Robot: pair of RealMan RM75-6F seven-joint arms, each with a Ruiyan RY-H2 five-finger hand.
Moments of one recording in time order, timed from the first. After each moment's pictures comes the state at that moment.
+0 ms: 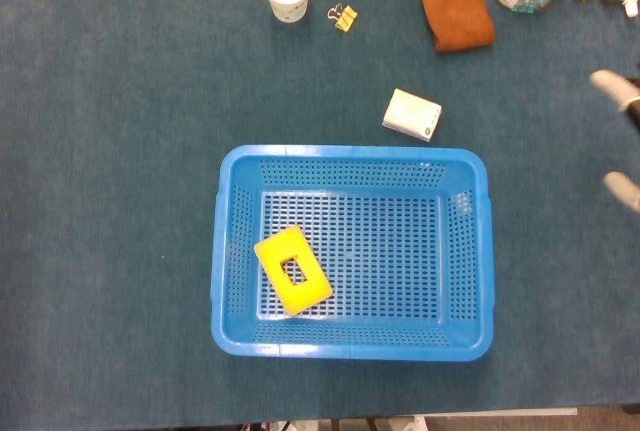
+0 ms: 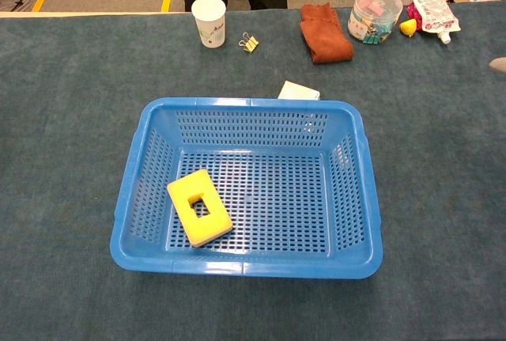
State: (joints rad) left arm -0.05 -0.93 -0.06 -1.87 1.39 1.49 0.13; right arm 0.35 -0.81 0.05 -2.22 -1.39 1.26 -0.44
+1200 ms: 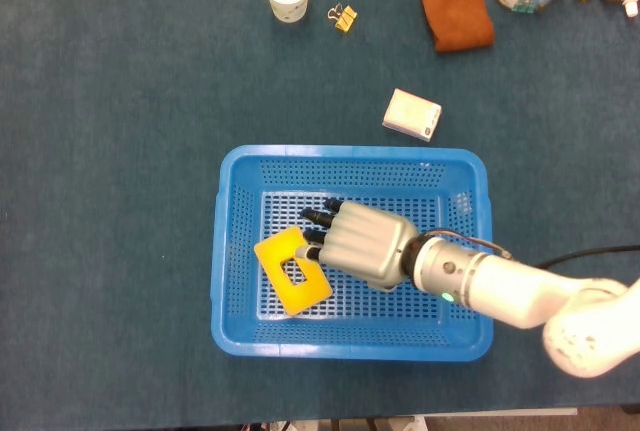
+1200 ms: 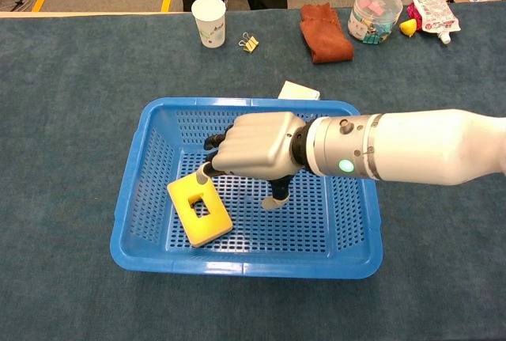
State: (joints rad) left arm 0.03 -0.90 -0.06 -1.89 1.40 1.61 0.10; right arm 1.27 -1.38 -0.04 -2.01 -0.74 0.68 -0.90
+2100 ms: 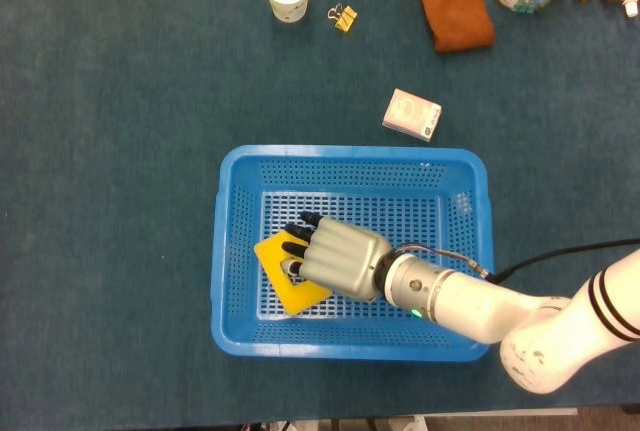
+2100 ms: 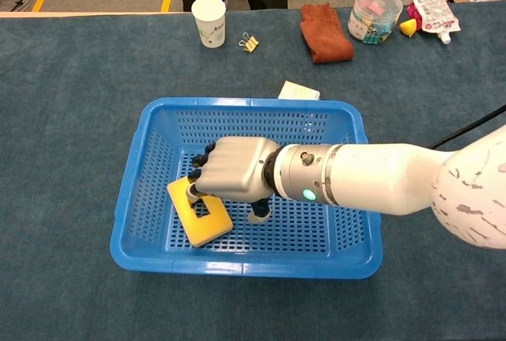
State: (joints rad) left arm 0.04 -0.91 -0.06 -1.88 1.39 1.61 0.10; right arm 1.42 -1.54 -0.12 -1.96 -0.62 0.82 -0.94
